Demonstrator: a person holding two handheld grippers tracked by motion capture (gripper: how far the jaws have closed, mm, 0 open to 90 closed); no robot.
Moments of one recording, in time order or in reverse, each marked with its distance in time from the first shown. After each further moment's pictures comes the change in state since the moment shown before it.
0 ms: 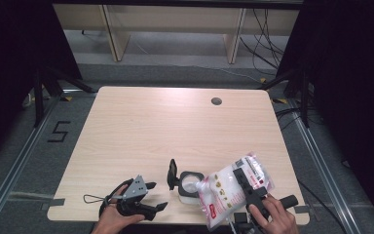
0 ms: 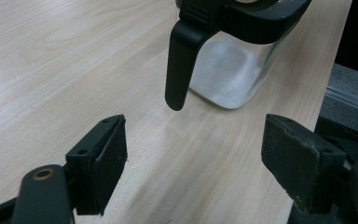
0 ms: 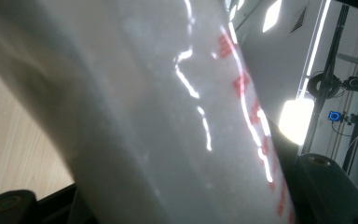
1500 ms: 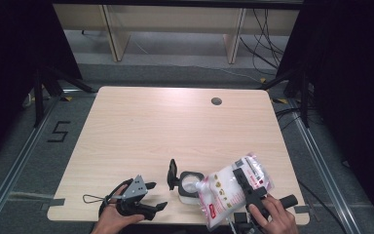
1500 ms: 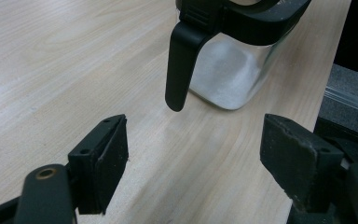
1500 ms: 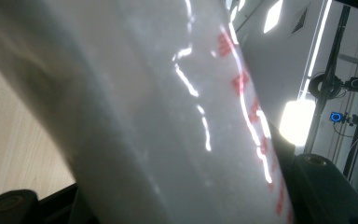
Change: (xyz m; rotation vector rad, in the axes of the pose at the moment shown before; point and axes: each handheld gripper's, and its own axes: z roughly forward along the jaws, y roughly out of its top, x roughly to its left) left arm 0.001 0.001 -0.001 -0.001 0.005 0.021; right arm 0.001 0.000 0.000 -0.004 0.005 -0.002
